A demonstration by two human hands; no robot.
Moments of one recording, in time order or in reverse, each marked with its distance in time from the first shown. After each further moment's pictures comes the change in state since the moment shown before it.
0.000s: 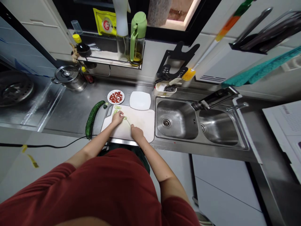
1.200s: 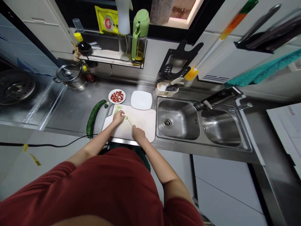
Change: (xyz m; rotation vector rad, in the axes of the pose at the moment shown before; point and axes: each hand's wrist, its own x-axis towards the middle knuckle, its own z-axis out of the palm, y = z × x) left_hand -0.001 0.001 -0.001 -0.001 -0.006 0.003; right_hand -0.008 0.001 -0.005 0.008 -0.065 0.021
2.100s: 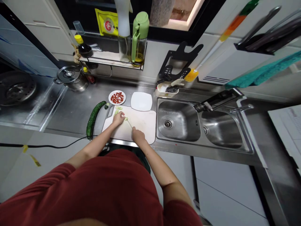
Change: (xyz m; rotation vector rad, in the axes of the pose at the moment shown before) left_hand -0.002 0.003 -0.003 0.017 -0.020 -0.009; right_hand -0.002 -0.003 0.000 0.005 -0.045 0.027
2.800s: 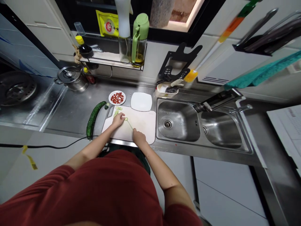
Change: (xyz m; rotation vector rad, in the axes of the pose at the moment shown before) left_hand -0.013 0.000 -0.003 0.020 0.004 0.089; right_hand -0.006 0.005 0.009 -0.010 0.021 -0.007
